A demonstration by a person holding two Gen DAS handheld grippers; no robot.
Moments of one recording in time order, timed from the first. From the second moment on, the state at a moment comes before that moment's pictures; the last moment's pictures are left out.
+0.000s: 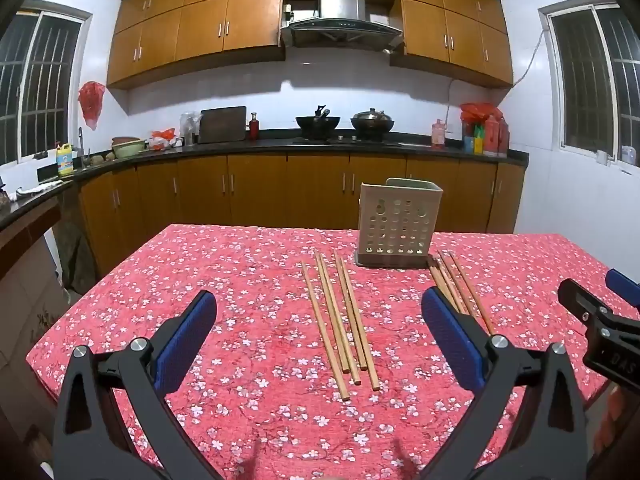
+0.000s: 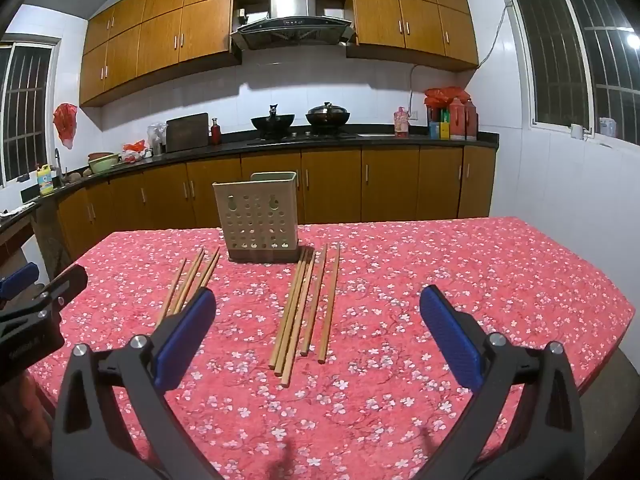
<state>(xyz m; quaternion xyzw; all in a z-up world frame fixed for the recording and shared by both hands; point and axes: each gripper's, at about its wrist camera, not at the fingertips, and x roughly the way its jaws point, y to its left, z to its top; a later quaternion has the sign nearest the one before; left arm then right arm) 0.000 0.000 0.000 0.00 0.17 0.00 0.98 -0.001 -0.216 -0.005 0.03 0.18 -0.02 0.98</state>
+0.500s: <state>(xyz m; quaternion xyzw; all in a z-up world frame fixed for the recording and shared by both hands) 0.000 0.000 0.000 0.00 0.18 0.00 0.98 0.001 -0.214 -0.007 0.03 0.18 -0.02 0.98</state>
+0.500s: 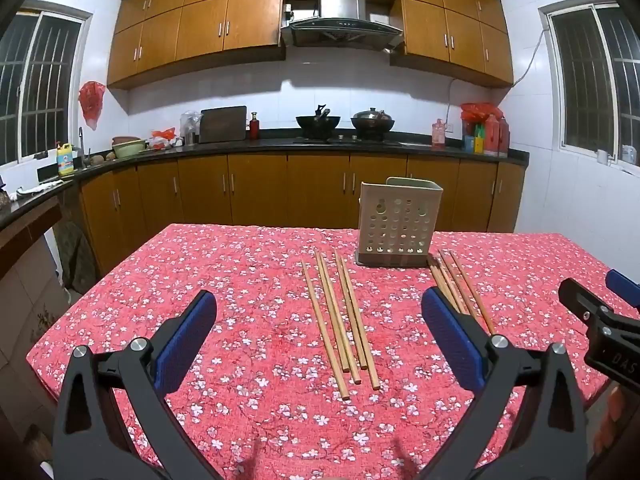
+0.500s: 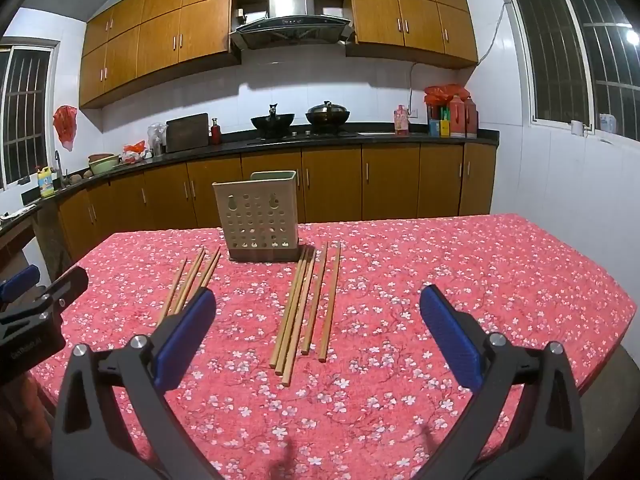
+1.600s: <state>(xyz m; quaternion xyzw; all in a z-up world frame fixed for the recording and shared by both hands) 0.001 0.002 -0.002 0.00 0.18 0.00 0.98 0.002 -0.216 -0.009 0.03 0.19 -0.02 0.98</state>
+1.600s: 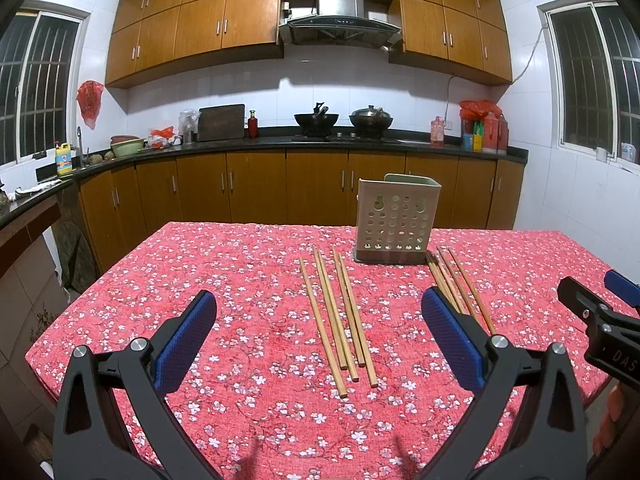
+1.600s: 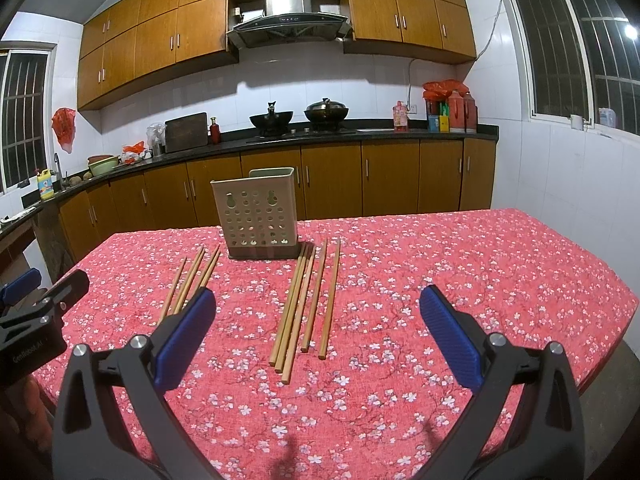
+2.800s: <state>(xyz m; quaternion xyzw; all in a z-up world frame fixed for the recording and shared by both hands) 0.002 0.007 -0.006 0.00 0.18 0.00 0.98 0.004 -0.218 -0.010 0.04 0.19 -0.02 0.98</state>
